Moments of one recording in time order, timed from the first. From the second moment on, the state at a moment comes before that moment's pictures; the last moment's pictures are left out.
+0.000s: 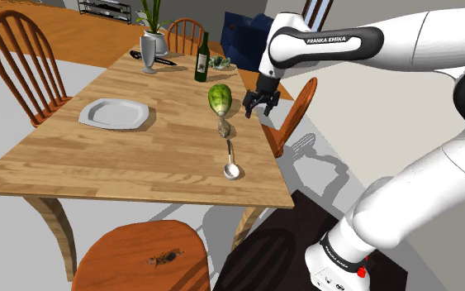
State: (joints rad) arm -0.04 -0.22 -0.05 -2.13 0.00 1.90 0.16
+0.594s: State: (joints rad) arm -0.08 0.13 -0.09 -1.89 0.10 1.99 0.13
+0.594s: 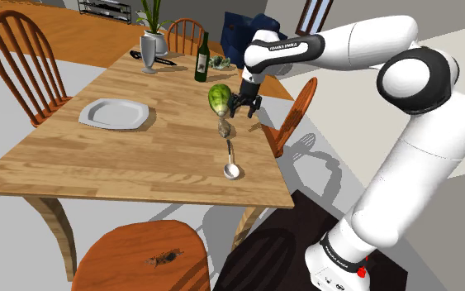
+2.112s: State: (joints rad) arm -0.13 0.57 -0.09 -1.53 0.22 2.04 0.12
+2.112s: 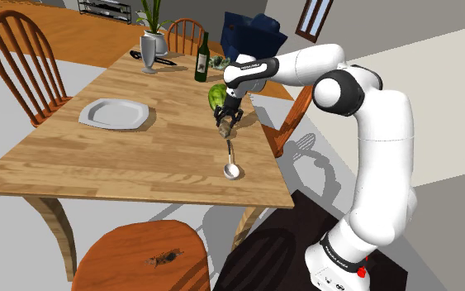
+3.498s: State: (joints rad) arm -0.13 0.51 -0.09 -1.44 0.20 1.89 0.15
